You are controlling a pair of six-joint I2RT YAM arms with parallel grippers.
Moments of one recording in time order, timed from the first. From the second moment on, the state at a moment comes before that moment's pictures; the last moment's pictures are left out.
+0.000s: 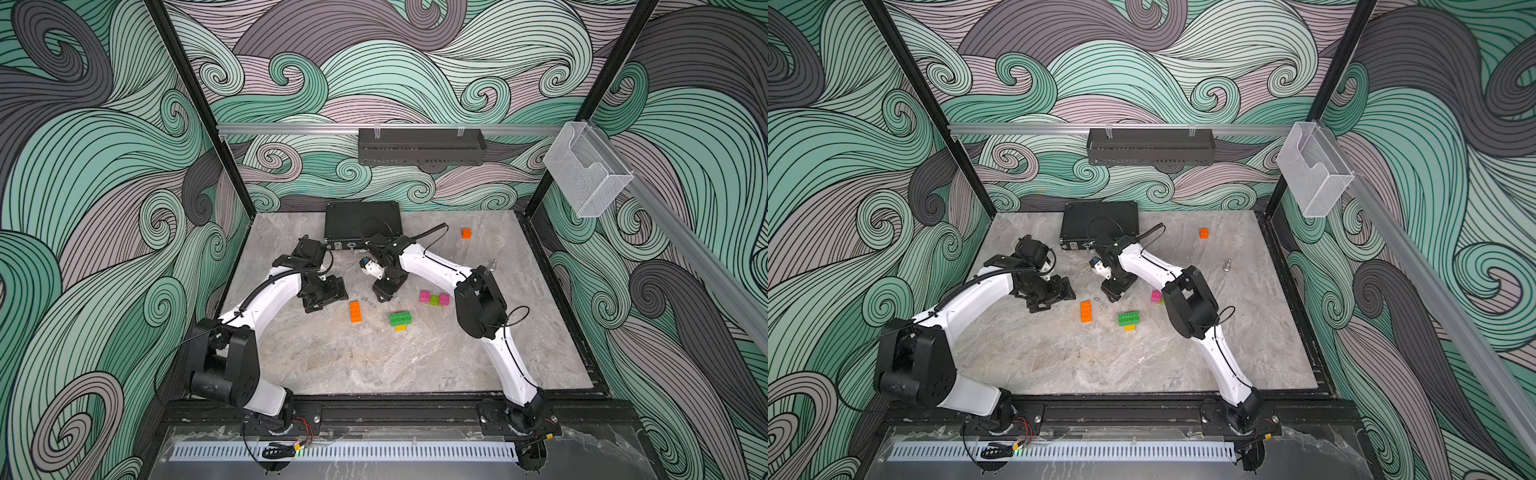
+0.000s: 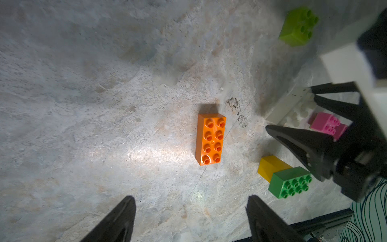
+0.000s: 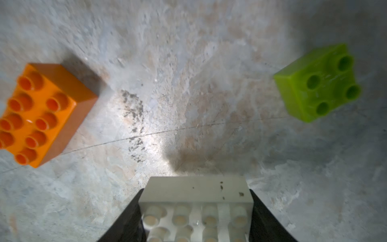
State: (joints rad) left arm -0.23 1.48 1.09 -0.91 0.25 -0.52; right arm 0.74 2.34 2.05 -1.12 -0.04 -0.20
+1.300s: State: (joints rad) left arm -0.22 1.48 1.03 -0.84 0.28 -0.52; right arm 0.88 1.93 1.56 -1.02 0.09 0.67
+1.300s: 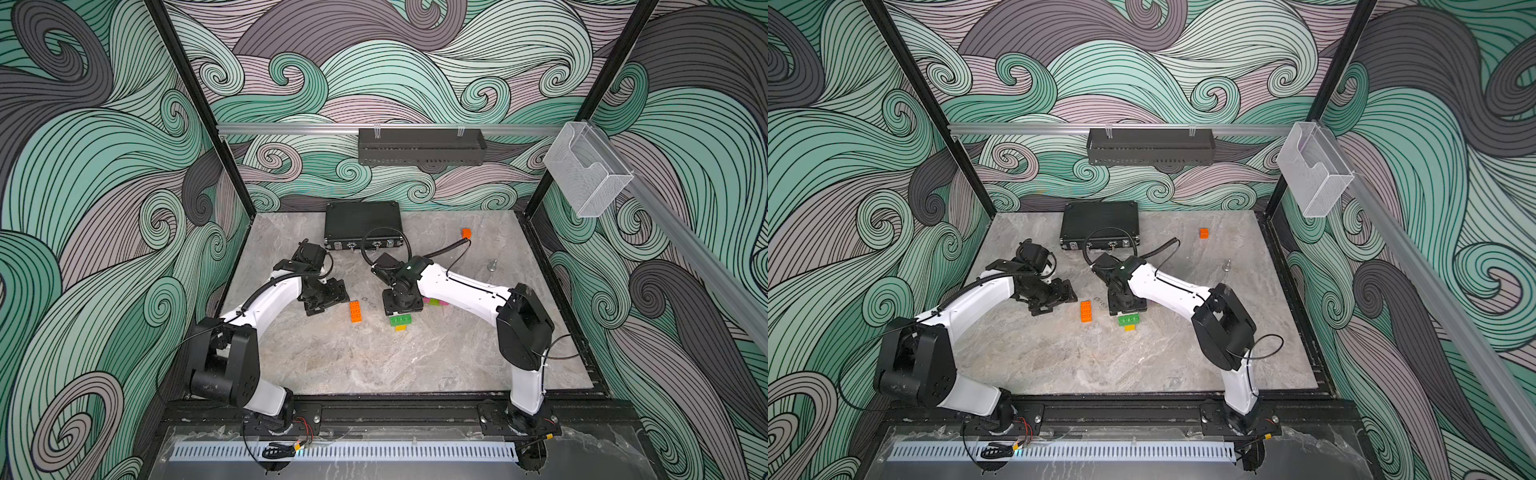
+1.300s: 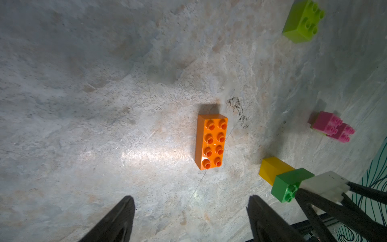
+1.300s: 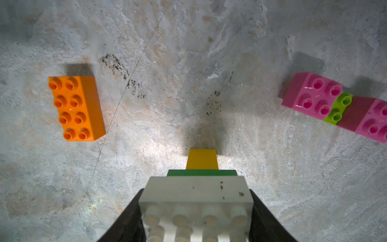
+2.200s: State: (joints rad) left arm -0.22 1.48 1.03 -0.84 0.28 -0.52; right arm 0.91 1.88 1.49 -0.99 0.11 0.72
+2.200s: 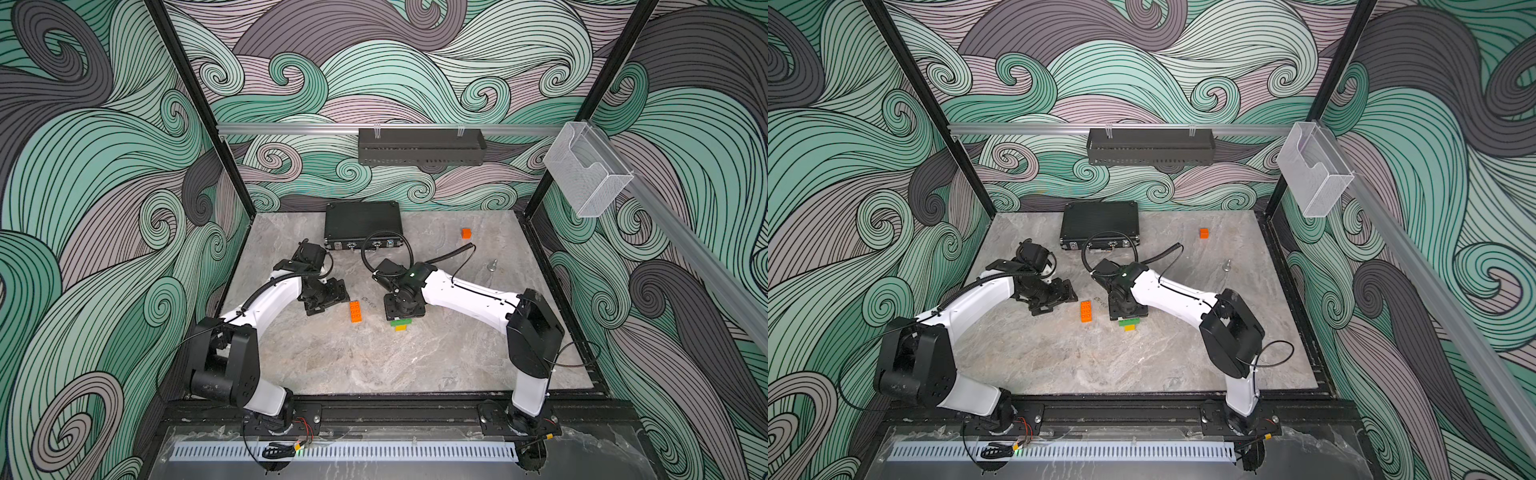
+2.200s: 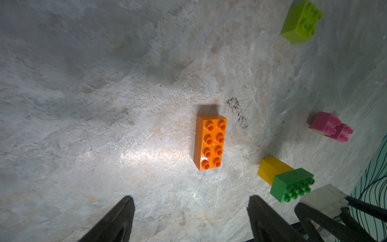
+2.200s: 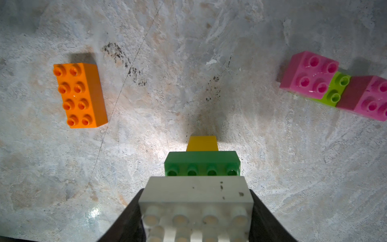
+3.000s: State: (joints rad) left arm -0.22 1.48 1.03 -0.84 0.28 -0.52; right arm 0.92 1.88 1.45 -0.96 0.11 0.73
